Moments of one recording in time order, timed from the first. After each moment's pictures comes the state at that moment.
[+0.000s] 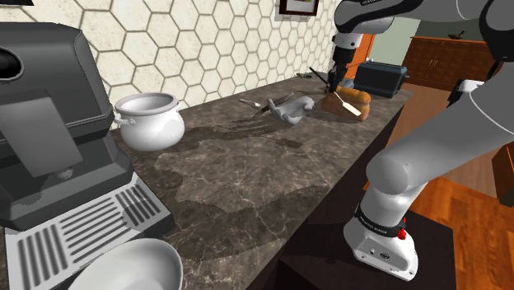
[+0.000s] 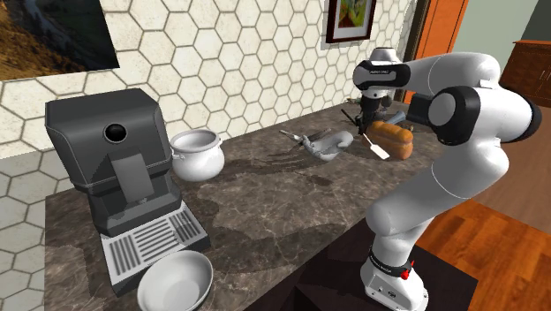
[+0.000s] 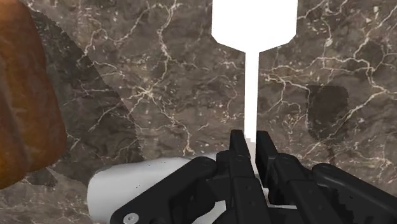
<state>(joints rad) -0.32 -0.47 -0.38 -2.22 -0.13 1.84 -0.54</state>
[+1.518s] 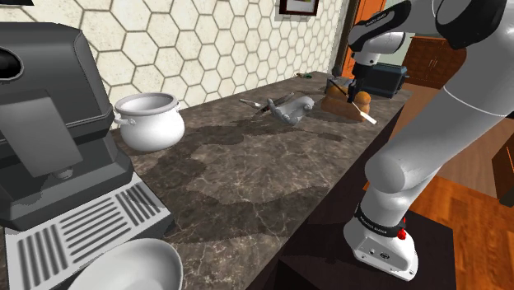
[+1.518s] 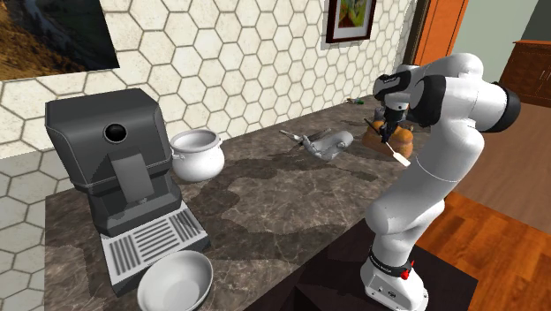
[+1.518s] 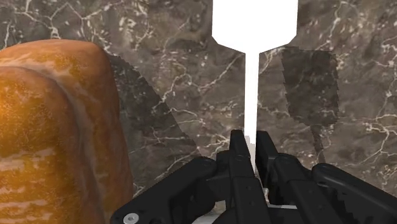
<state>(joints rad) -0.37 -0.25 -0.62 -2.17 -0.10 2.01 -0.85</state>
